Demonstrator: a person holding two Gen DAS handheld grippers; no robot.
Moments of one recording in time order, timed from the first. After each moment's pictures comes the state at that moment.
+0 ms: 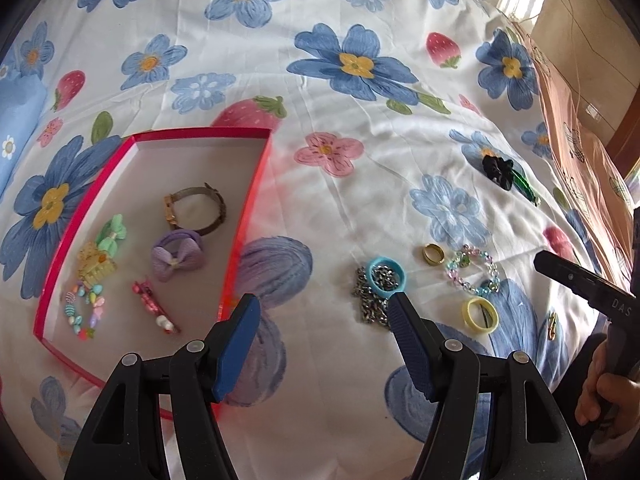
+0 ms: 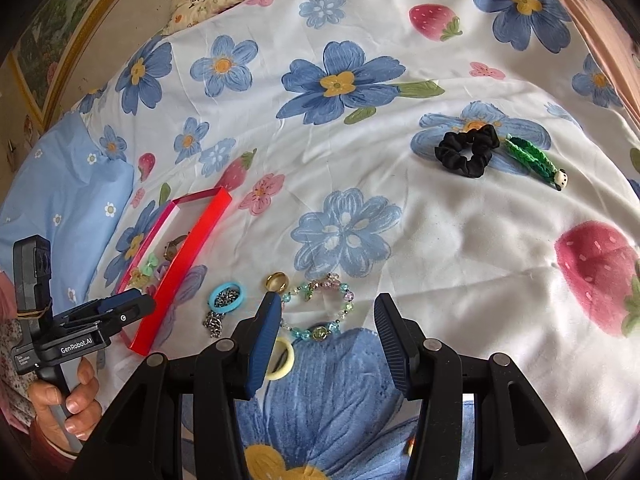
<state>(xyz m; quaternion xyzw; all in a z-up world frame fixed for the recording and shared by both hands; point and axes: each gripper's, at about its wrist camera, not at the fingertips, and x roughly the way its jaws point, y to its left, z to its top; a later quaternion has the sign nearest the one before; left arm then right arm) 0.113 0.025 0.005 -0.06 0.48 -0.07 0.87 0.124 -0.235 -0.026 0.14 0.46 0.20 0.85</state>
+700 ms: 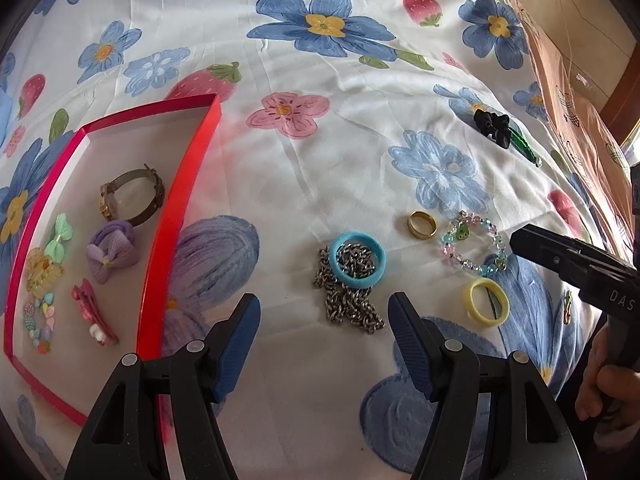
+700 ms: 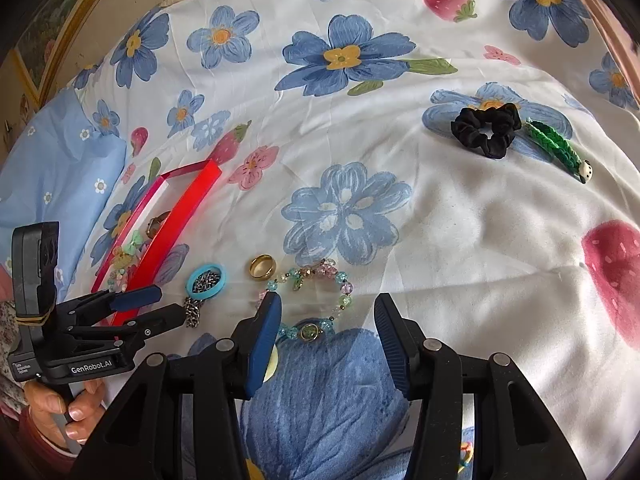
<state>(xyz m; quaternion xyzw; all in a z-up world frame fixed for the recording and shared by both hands) 0.148 -0.012 -0.036 -0.04 0.51 -0.10 0.85 0.138 -0.221 -0.053 0.11 0.49 0.20 0.84</state>
